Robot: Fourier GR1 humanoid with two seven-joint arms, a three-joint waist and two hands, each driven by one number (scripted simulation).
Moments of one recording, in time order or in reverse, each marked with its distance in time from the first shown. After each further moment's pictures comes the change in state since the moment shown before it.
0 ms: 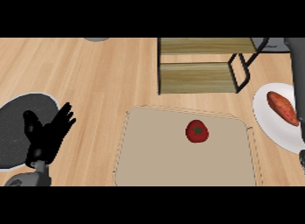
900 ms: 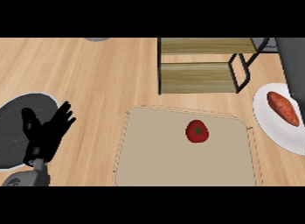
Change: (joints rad) left arm -0.012 0.000 0.015 -0.005 0.008 -0.005 0.033; right arm -0.099 -0.025 -0.030 0.414 0.061 -0.198 -0.305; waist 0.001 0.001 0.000
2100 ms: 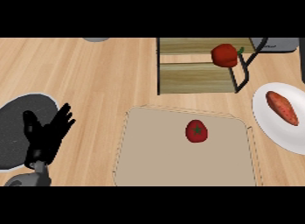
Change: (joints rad) left arm 0.017 -0.009 -0.003 -0.005 -0.021 0.007 -0.017; right arm -0.072 0.006 -0.297 0.050 -0.254 -0.224 0.029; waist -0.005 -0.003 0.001
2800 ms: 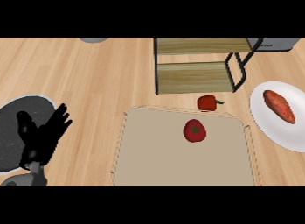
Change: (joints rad) left arm 0.004 0.014 0.023 0.004 0.018 -0.017 0.001; right arm 0.079 -0.238 -0.129 -0.061 -0.049 -0.136 0.063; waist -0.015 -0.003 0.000
